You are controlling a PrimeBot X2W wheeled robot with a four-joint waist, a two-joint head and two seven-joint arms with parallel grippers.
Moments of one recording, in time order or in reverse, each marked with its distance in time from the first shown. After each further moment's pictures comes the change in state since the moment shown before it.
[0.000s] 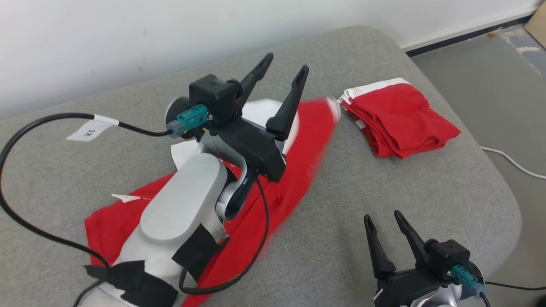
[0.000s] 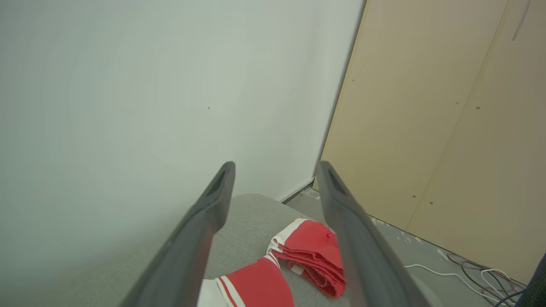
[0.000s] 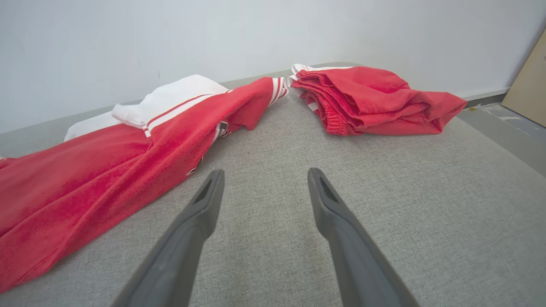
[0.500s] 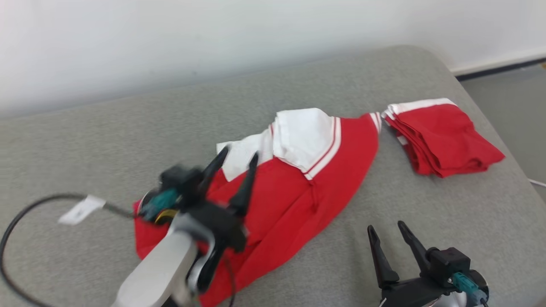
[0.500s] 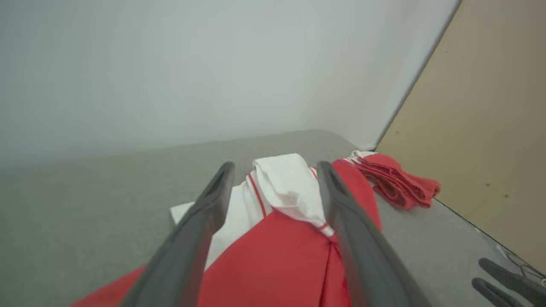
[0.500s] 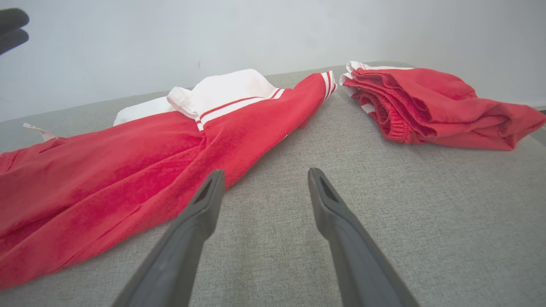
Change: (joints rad) left arm 0.269 0.103 -0.052 -0.017 -0.116 0.057 -0.068; right arm 0.042 0.000 -0.025 -0.017 -0.037 0.000 0.030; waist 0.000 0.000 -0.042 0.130
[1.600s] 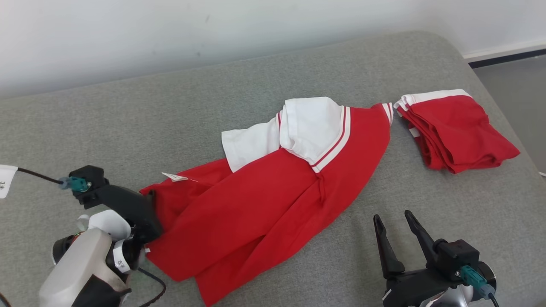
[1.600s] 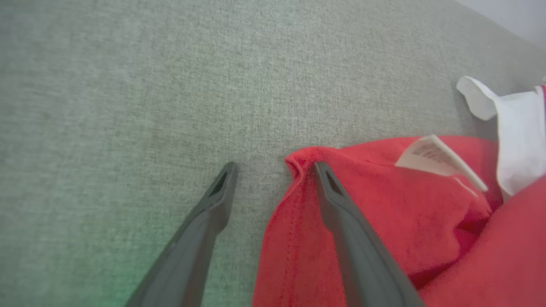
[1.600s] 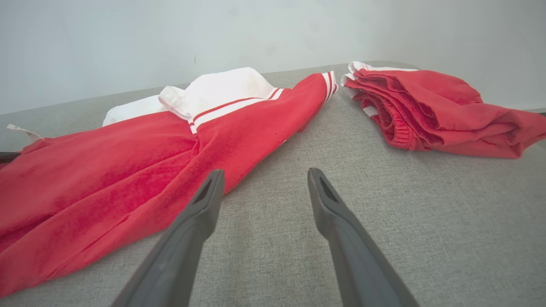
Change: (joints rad) left arm -0.017 0.134 0.167 0.245 -0.238 0.220 0.521; right arm -0.005 -0.001 -0.025 -0.058 -0.014 0.000 0.023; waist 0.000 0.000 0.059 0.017
